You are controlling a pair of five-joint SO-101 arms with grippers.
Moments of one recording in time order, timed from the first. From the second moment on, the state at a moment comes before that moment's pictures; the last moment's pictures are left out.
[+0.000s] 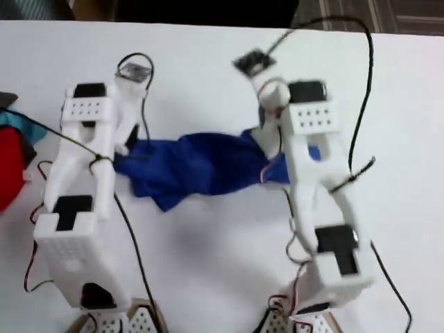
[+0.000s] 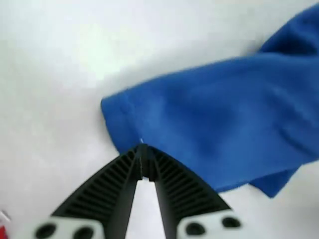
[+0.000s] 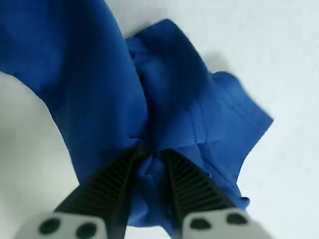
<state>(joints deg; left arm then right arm) -9.2 20.6 -7.0 78.8 -21.7 -11.3 3.6 1.5 84.0 28.4</state>
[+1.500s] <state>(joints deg) -7.0 53.8 -42.6 100.4 -21.2 -4.5 31.7 -16.3 77.6 28.5</state>
